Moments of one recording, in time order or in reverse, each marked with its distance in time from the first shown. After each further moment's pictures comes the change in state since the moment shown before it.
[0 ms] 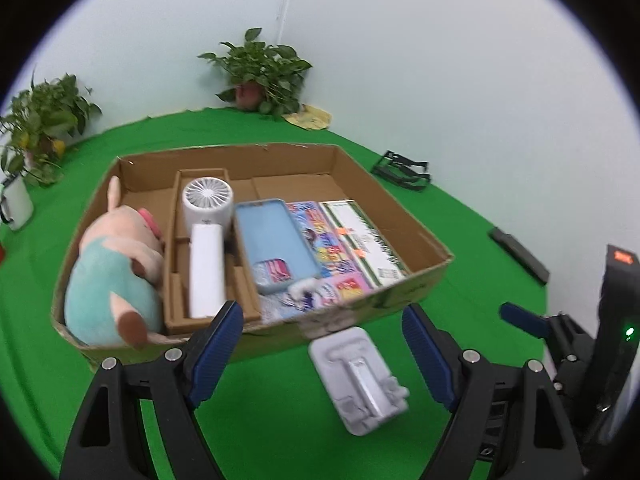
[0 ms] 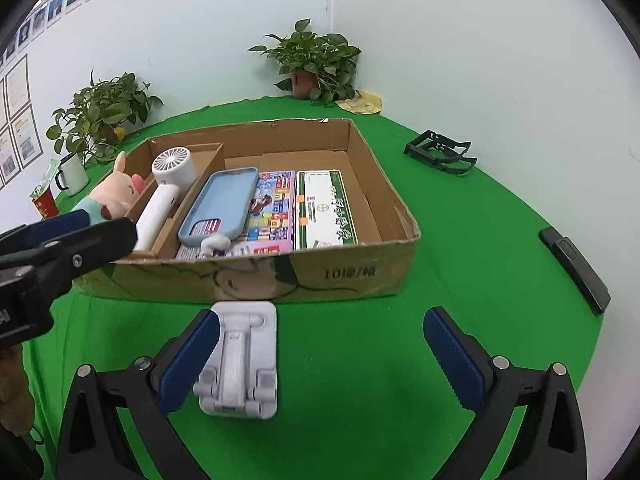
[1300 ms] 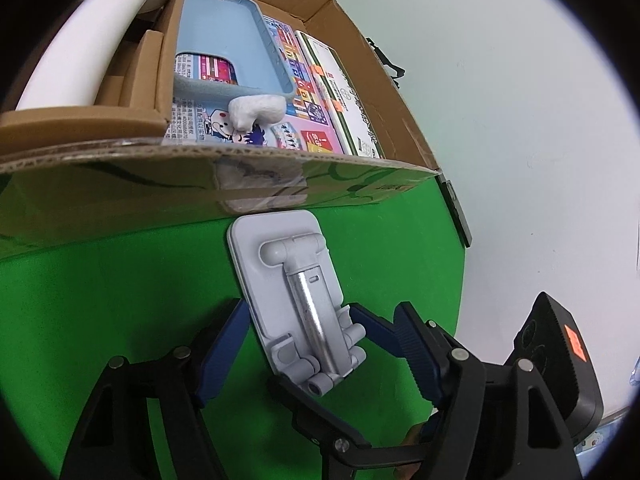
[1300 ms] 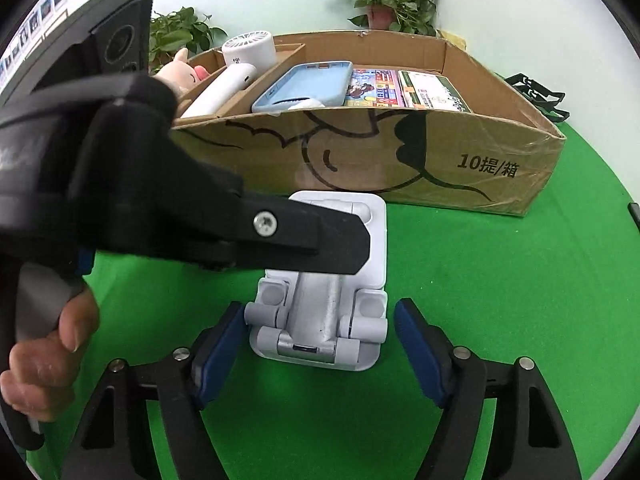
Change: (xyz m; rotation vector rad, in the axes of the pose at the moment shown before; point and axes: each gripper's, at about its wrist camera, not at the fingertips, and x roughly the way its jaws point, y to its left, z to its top) left arm 0.109 0.026 -0.056 -0.324 0.451 -0.450; right arm 0.061 0.047 -0.049 -0.104 0.213 0.231
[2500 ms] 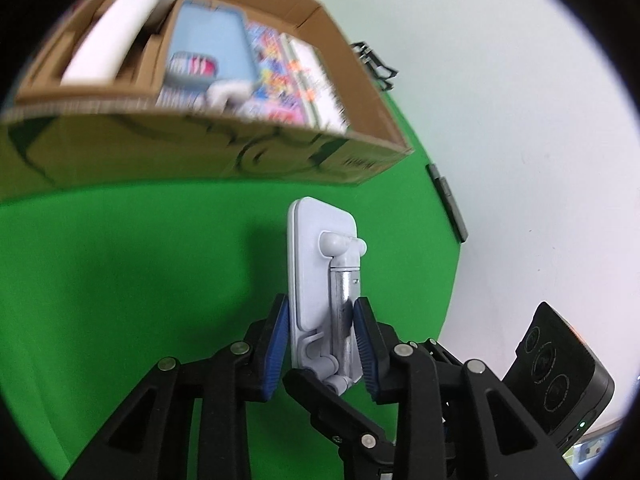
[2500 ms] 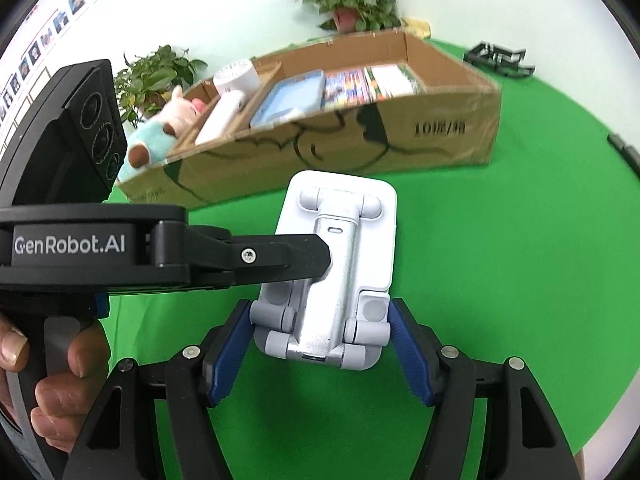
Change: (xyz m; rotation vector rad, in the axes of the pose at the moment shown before) left arm -0.028 -0.047 -0.026 -0.005 -0.043 0.040; right arm -0.053 -0.012 -0.026 0.173 -0.057 0.064
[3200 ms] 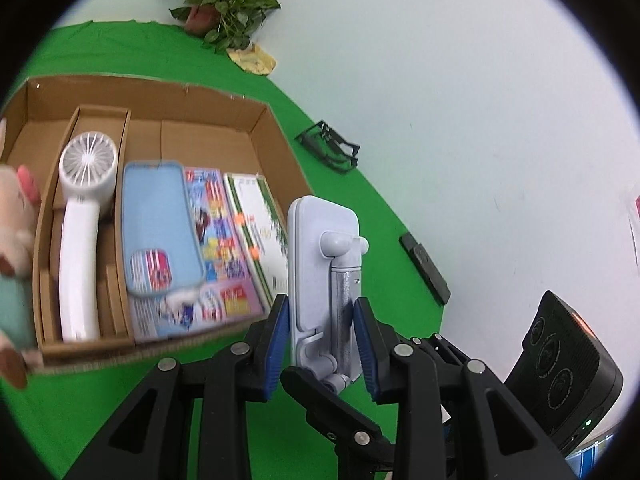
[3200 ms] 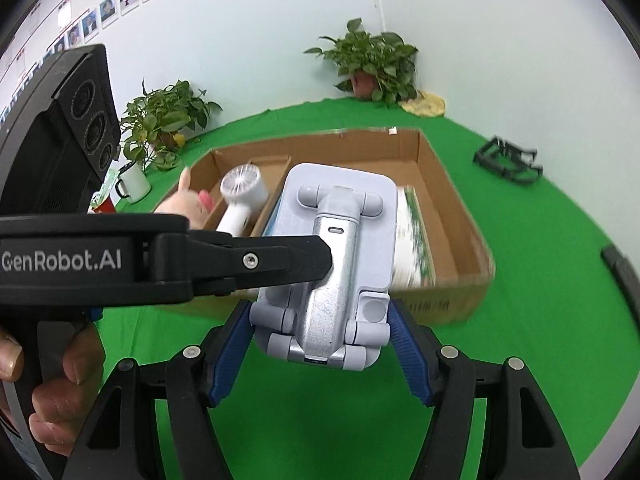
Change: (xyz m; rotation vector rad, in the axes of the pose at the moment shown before) left arm -0.042 -0.070 0.106 0.128 -0.190 0.012; right arm -0.026 0.003 0.121 -0.135 -0.158 -0.027
